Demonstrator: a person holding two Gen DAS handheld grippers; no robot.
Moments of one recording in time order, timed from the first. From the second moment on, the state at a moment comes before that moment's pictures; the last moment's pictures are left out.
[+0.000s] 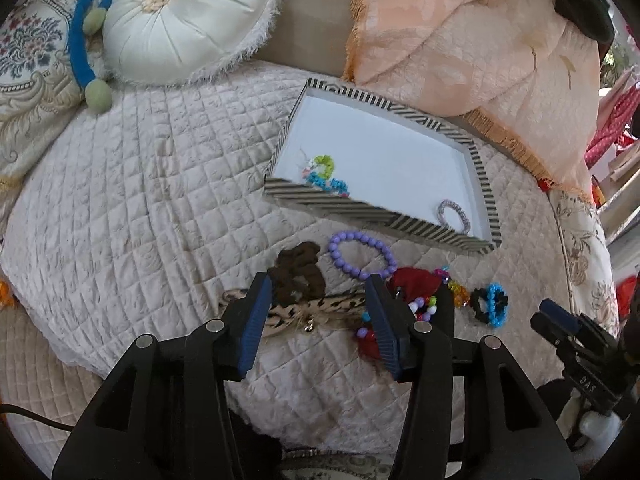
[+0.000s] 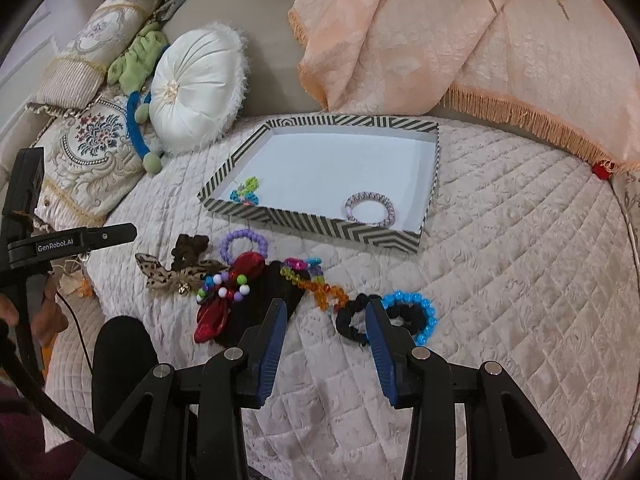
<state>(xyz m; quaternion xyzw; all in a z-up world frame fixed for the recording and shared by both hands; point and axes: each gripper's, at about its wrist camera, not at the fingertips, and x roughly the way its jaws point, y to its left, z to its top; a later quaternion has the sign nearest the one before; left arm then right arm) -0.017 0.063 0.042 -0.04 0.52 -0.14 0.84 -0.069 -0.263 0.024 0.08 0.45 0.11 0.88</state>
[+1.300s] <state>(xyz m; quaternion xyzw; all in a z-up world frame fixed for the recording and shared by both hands) 0.045 0.059 -0.054 0.00 0.59 -0.11 0.80 -0.013 -0.313 -0.050 0.01 0.53 0.06 0.84</state>
